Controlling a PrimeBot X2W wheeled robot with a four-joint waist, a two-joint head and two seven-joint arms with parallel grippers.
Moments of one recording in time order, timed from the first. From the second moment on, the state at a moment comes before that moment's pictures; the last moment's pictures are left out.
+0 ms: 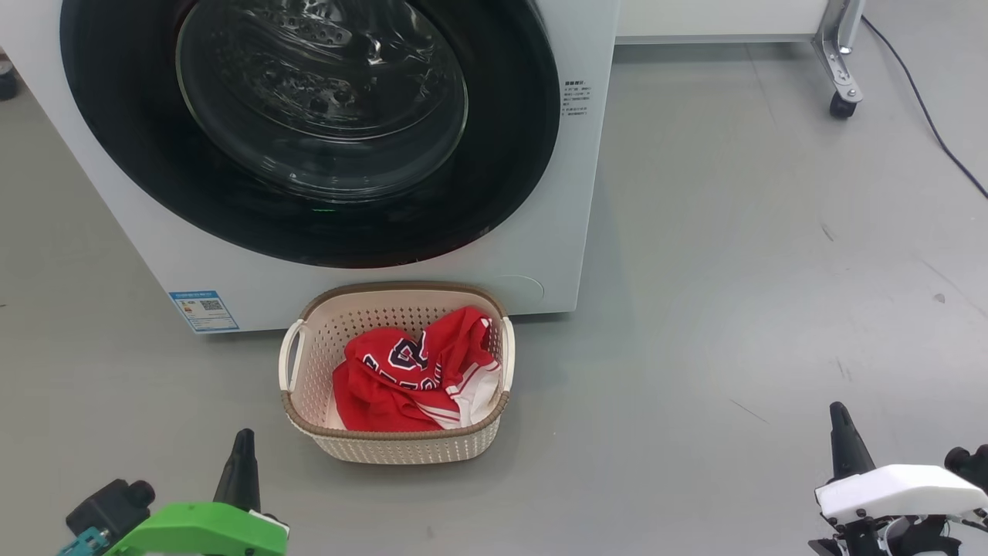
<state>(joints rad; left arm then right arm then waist) 0.02 0.06 -0.17 0.22 -1.05 0.01 -0.11 0.09 -0.14 0.09 0.17 1.10 0.00 -0.10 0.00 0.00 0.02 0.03</state>
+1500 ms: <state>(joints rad) -0.04 0.09 -0.03 0.25 -1.65 -0.11 0.03 -0.04 -0.09 -0.05 0.26 1.64 0.11 0.04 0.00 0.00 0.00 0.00</state>
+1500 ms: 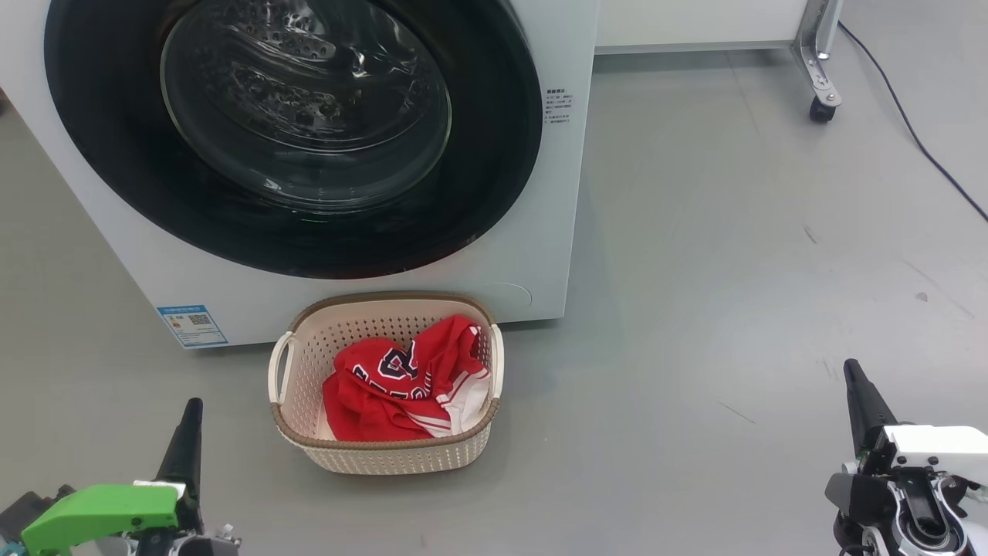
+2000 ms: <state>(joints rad) -0.04 0.09 -0.01 0.26 -1.67 -0.11 0.04 -0.05 -0.09 -0.06 0.27 1.66 0.11 0.05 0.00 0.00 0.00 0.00</state>
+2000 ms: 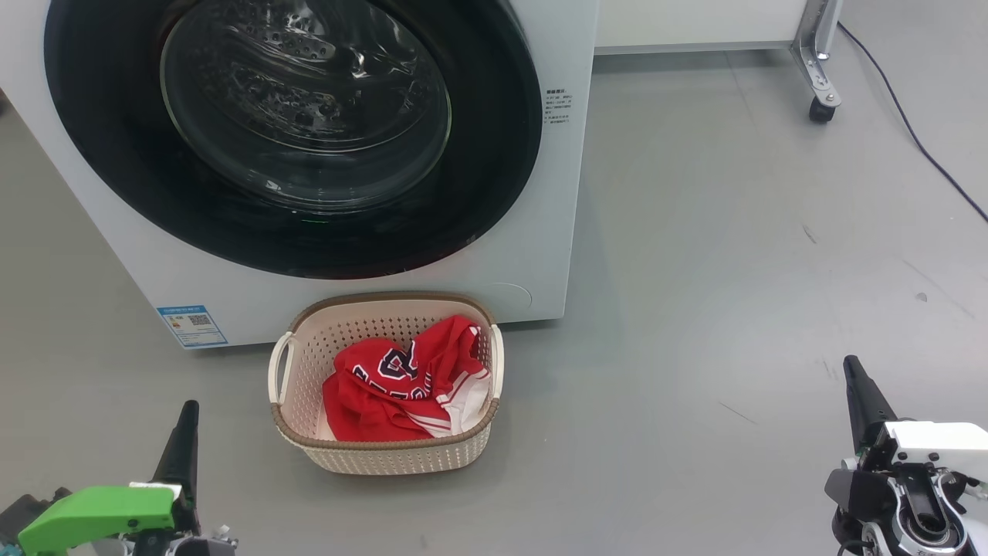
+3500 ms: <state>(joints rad) -0.05 0.09 -0.01 0.27 -1.67 -0.12 0.04 -0.05 -0.09 -0.06 0.28 1.66 0.12 0.05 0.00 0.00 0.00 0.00</state>
